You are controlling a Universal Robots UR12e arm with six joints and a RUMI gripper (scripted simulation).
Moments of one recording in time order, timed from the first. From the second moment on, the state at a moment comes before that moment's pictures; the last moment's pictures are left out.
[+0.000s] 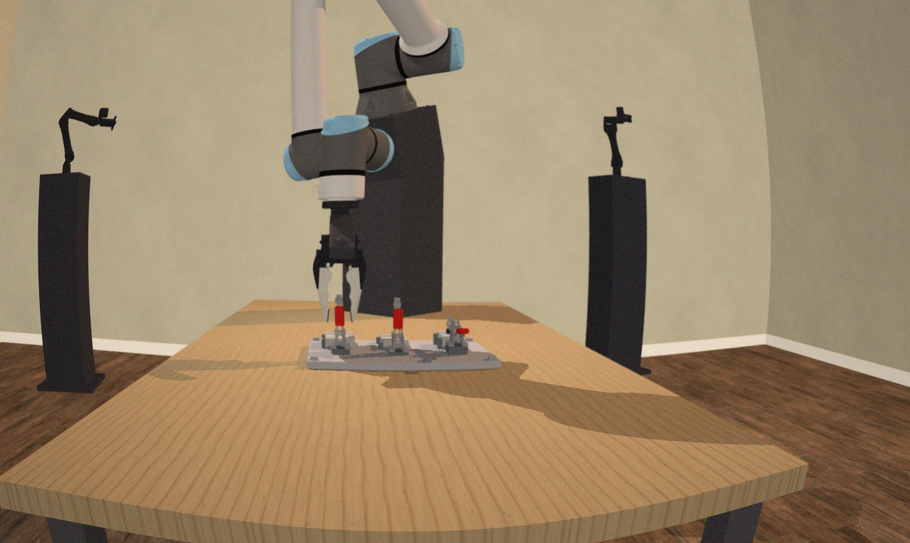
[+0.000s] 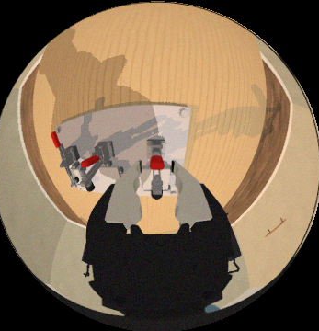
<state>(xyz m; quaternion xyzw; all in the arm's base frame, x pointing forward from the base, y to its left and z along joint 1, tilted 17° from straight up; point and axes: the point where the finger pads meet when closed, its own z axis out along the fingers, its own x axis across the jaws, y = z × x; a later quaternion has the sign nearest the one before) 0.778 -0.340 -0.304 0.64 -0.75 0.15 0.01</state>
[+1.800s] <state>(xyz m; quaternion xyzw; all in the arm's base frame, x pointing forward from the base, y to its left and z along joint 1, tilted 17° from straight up) 0.770 -0.330 -0.262 0.64 -0.75 0.15 0.01</state>
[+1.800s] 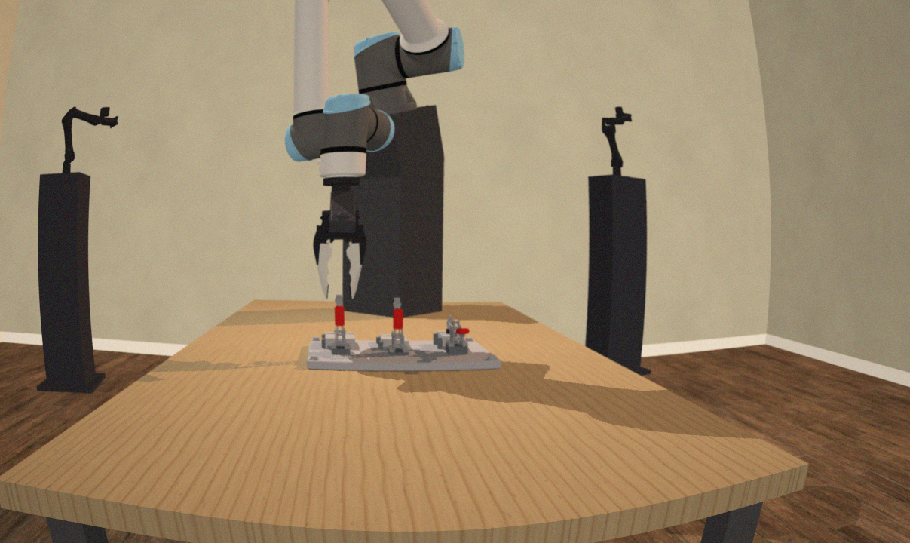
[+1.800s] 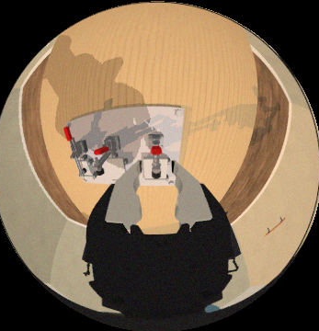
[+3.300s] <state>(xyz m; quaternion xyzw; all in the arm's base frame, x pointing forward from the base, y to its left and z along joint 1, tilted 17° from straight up) 0.755 -0.309 -0.184 0.64 -0.75 0.15 0.01</state>
